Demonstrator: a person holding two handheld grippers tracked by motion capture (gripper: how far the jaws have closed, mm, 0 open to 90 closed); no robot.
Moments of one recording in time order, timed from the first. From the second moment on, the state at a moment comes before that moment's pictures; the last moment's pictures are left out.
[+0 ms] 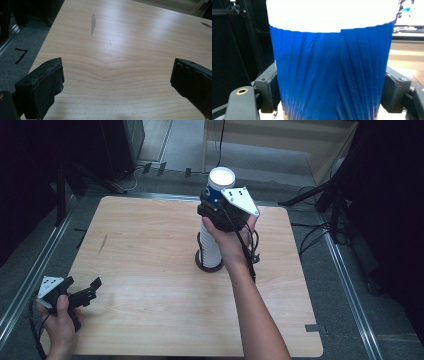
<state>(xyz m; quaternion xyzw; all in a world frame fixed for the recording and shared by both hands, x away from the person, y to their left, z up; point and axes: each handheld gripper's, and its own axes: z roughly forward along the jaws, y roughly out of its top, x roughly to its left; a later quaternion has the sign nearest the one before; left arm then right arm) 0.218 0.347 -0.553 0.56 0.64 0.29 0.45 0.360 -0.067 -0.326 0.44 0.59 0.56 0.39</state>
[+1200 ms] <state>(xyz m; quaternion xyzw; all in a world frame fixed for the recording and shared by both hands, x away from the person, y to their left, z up) 0.217 0.344 -0.552 0.56 0.64 0.30 0.44 0.315 -0.107 -0.279 0.44 0.54 0.59 0.41</state>
